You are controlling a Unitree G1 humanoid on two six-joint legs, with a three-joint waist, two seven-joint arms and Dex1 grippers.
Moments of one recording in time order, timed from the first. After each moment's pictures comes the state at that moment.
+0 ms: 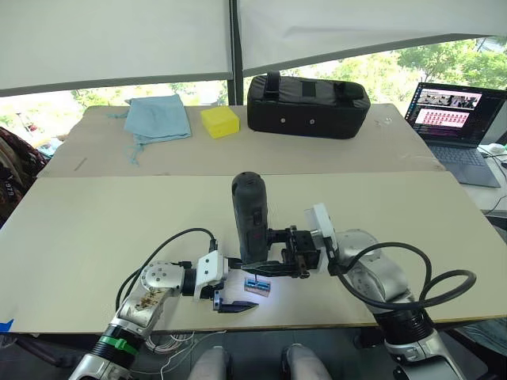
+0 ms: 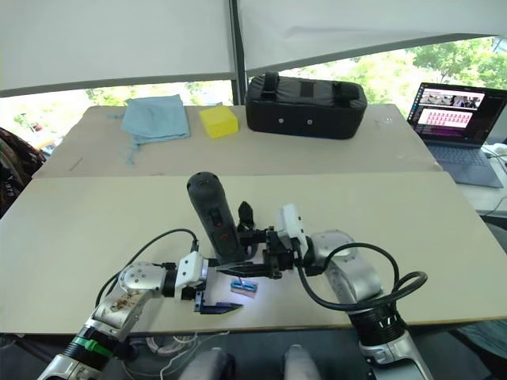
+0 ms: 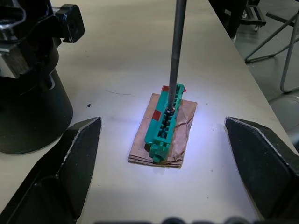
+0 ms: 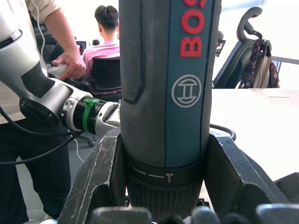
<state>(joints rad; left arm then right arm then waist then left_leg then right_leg) -0.22 0.49 -0.26 0.10 -0.20 -0.07 -1.20 -0.40 -0.37 0.23 -0.17 0.53 0.23 1.23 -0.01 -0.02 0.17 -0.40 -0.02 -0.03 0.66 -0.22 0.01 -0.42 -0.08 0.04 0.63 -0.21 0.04</state>
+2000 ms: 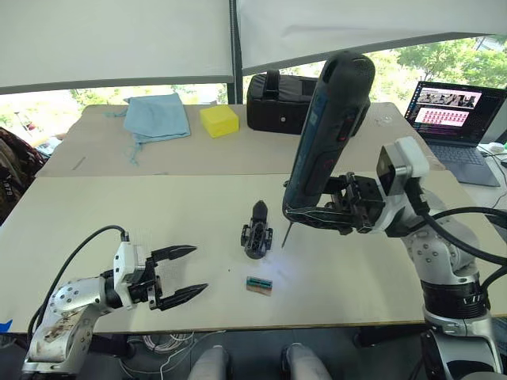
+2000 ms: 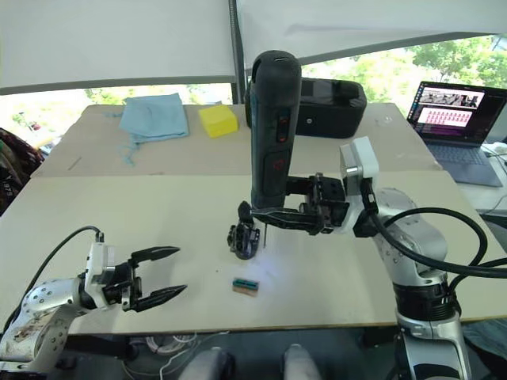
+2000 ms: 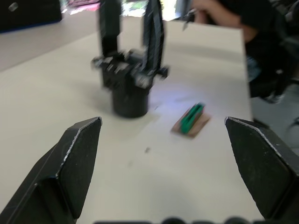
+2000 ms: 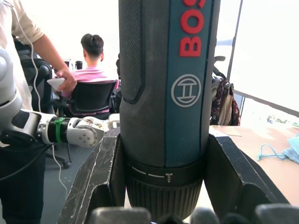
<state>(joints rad) 0.09 0.66 0.16 -0.14 -0.53 0.04 -1.18 -0.56 -0.56 -0.06 -0.27 0.83 0.46 1.19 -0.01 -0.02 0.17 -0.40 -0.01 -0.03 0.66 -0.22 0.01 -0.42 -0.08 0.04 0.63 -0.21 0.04</state>
